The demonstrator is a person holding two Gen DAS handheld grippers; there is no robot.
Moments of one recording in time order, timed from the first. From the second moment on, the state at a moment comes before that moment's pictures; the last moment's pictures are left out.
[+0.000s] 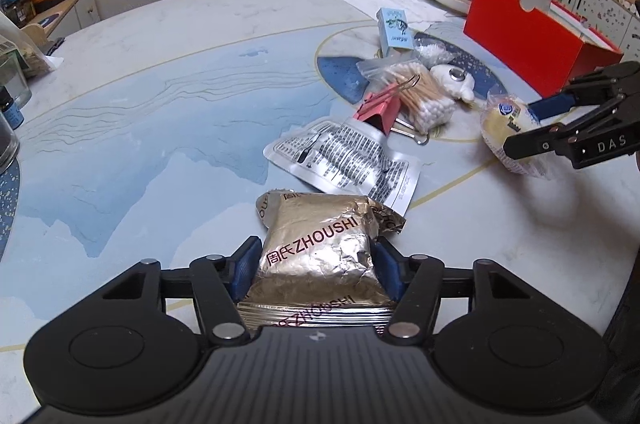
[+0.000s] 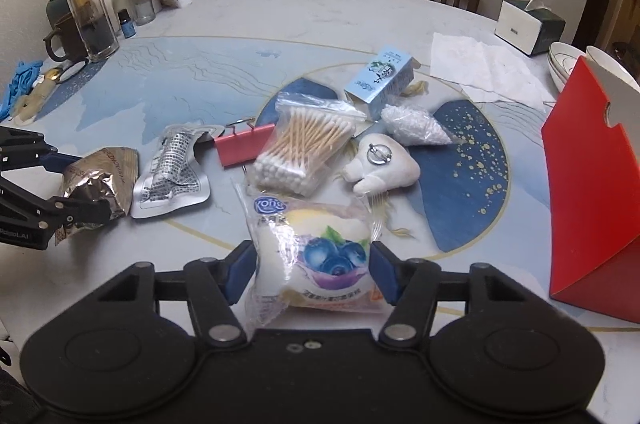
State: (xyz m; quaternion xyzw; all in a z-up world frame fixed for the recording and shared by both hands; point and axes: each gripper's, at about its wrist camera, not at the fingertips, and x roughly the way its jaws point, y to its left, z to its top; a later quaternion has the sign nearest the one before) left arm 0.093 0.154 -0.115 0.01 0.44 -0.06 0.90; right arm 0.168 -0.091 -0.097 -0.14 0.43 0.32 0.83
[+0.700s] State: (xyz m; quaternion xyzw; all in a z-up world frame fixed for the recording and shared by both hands) left arm 0.088 0.102 -0.065 0.00 0.39 -0.05 0.92; right arm 0.162 -0.137 -0.062 -0.10 0.41 0.34 0.84
